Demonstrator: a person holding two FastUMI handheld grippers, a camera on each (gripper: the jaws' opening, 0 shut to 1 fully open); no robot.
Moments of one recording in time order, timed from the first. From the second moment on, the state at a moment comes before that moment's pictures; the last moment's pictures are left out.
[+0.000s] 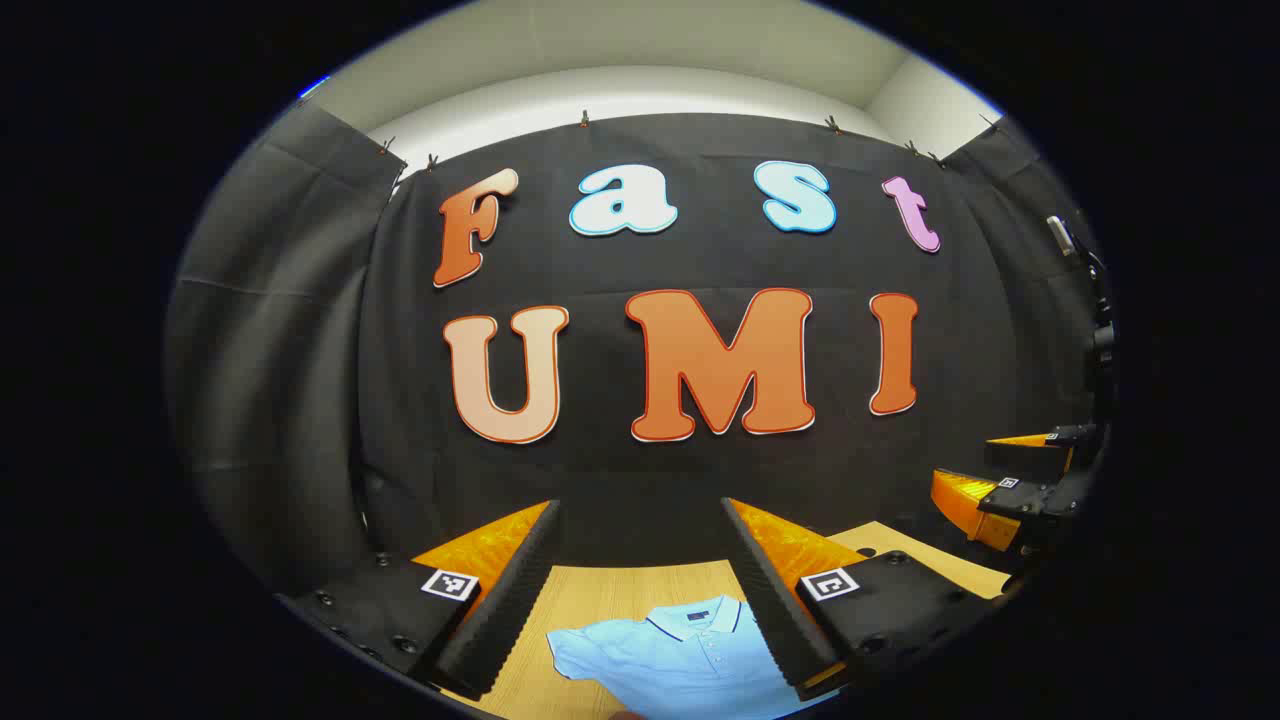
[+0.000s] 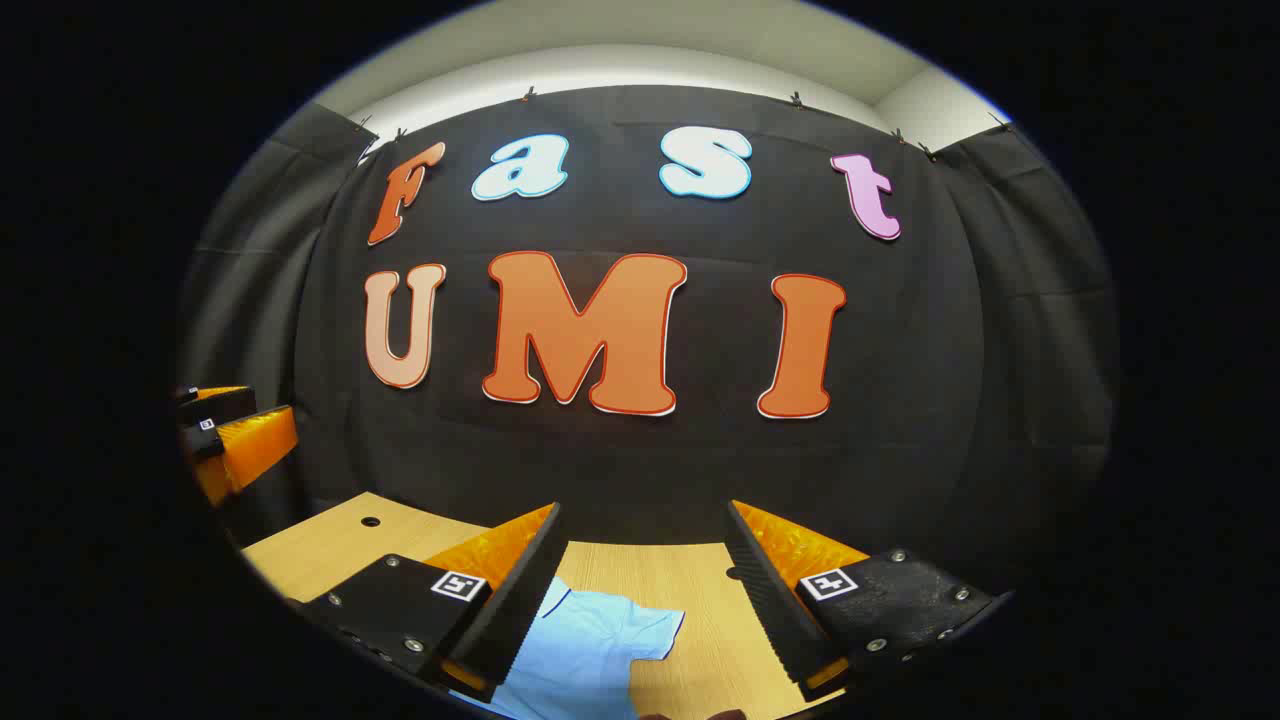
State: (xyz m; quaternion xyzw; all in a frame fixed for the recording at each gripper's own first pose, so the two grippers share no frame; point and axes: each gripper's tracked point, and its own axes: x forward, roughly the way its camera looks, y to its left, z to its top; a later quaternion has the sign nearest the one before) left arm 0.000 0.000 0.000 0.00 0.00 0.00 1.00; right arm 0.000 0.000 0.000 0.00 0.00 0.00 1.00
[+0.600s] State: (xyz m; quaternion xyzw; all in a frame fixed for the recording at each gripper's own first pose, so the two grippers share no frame) left arm -0.014 -0.007 0.010 0.00 -0.01 0.01 1.00; right arm 0.022 0.001 -0.026 -0.01 0.03 0.03 1.00
